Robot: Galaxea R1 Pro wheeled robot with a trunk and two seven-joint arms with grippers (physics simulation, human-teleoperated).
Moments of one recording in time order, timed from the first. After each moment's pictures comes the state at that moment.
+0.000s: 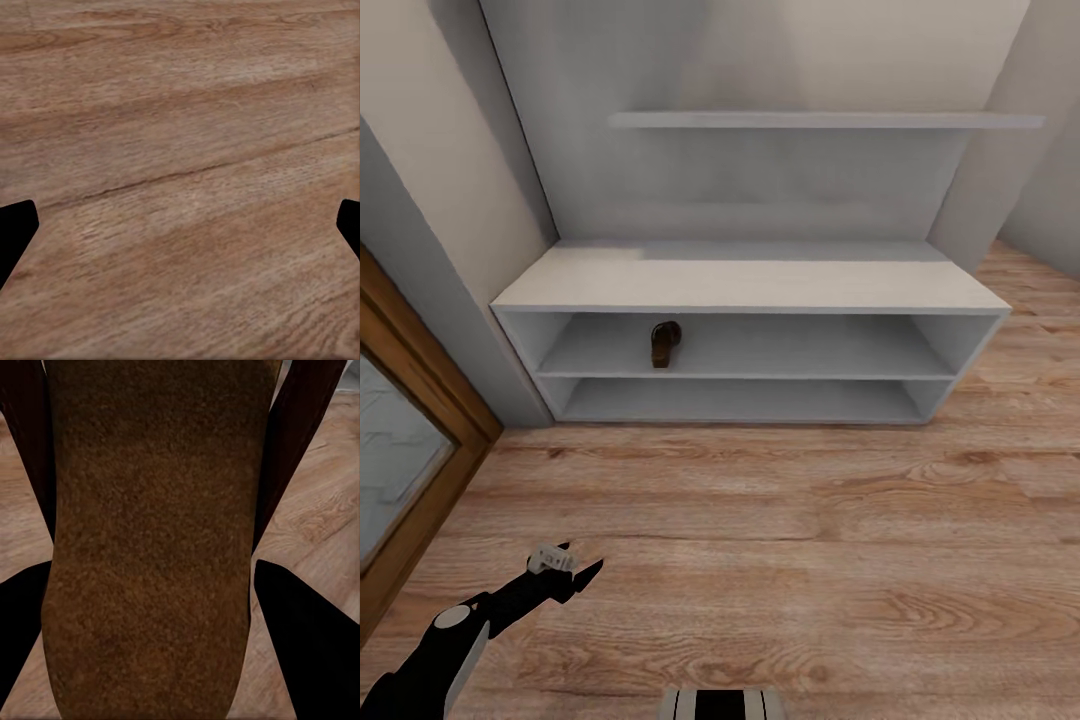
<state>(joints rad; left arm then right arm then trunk) -0.42 0.22 0.18 -0.75 -0.05 -0.07 -0.72 -0.42 -0.68 -0.07 -0.07 -0.64 -0.62 0.10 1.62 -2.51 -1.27</state>
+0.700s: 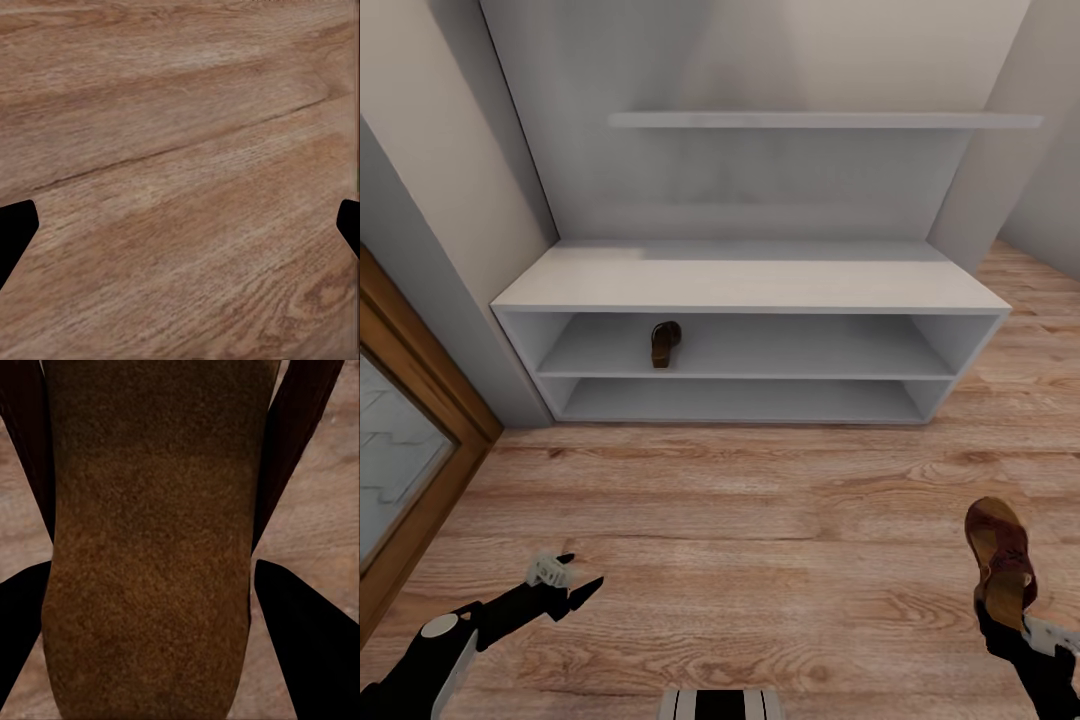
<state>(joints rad) -0.40 0.24 0.18 -0.75 -0.04 -0.08 -0.87 -0.42 -0.41 0.07 -0.24 -0.54 -0.57 0.10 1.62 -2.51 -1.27</state>
